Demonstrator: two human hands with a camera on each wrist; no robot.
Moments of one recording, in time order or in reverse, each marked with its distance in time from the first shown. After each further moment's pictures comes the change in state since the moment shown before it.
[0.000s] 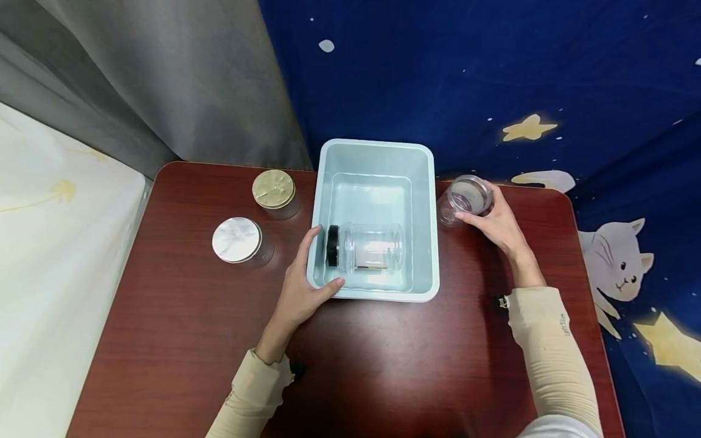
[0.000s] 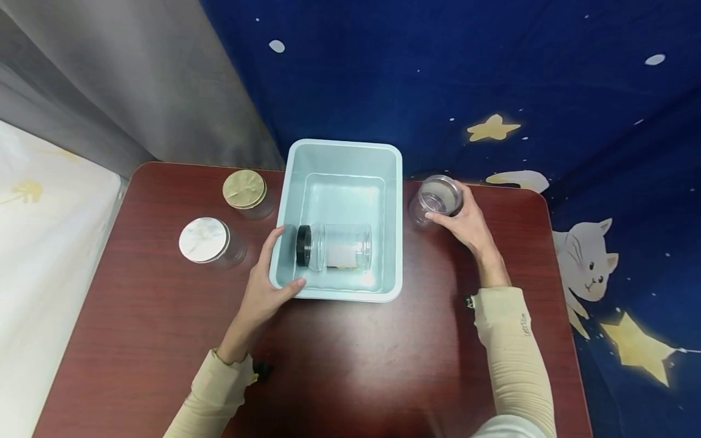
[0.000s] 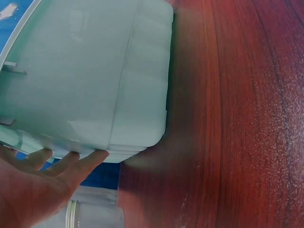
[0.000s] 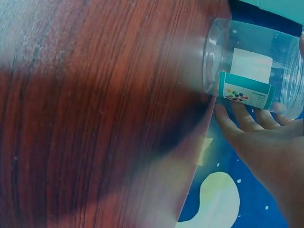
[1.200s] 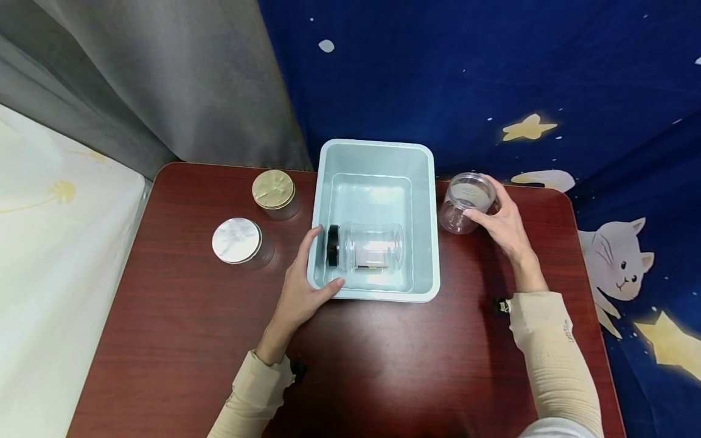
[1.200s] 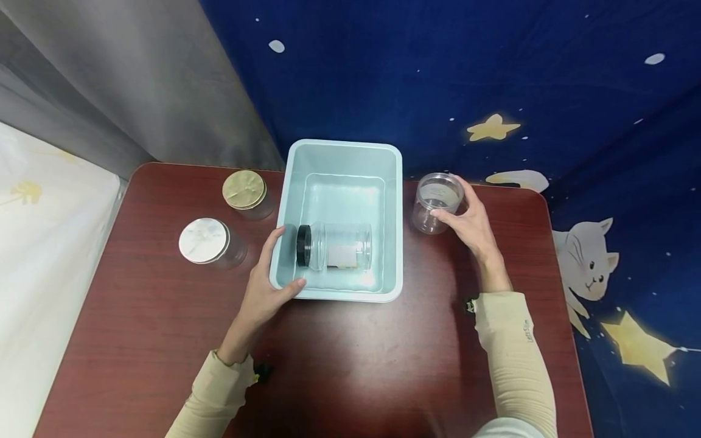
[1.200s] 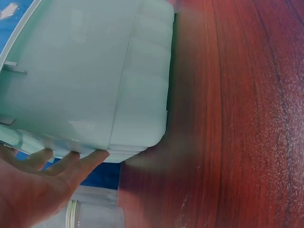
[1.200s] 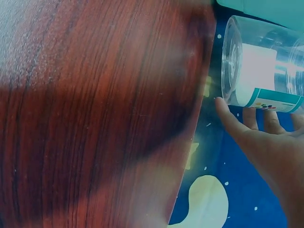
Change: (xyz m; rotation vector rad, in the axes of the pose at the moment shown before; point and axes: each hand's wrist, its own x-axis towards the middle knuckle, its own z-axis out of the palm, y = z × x) left_hand 0.000 -0.011 0.001 0.014 0.008 0.014; right_hand -0.023 -0.040 -0.001 0.170 0.047 -0.127
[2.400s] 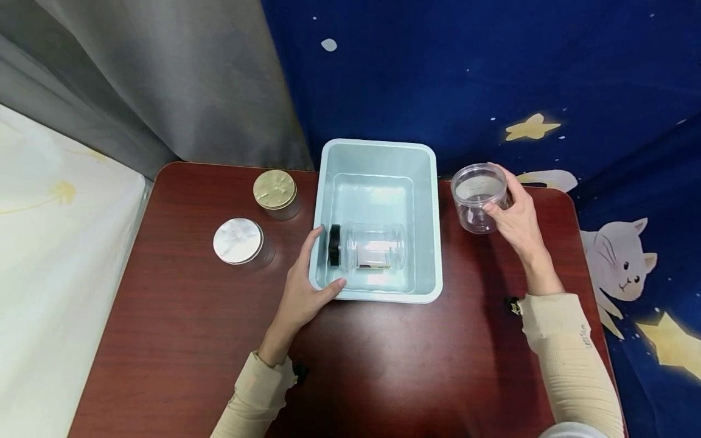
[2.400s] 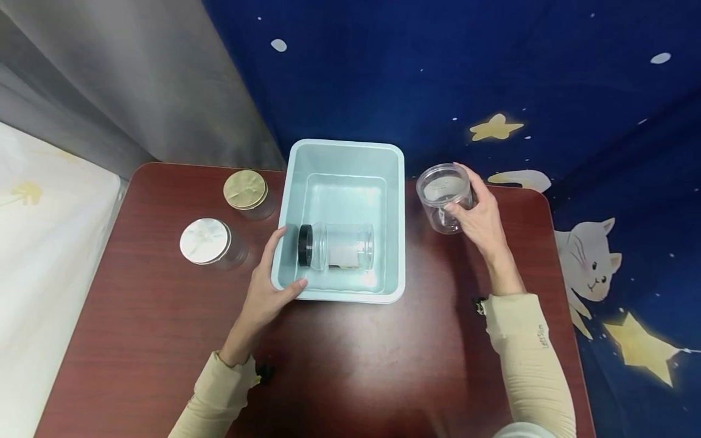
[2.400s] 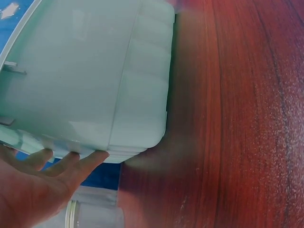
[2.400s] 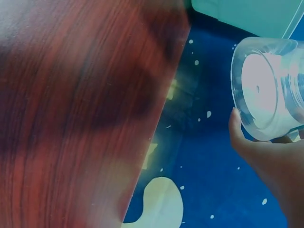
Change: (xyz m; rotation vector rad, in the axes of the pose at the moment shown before) left_hand -0.001 -0.002 0.002 -0.002 0.008 -0.005; right_hand -0.004 -0.032 -0.001 0.035 0.032 -0.283
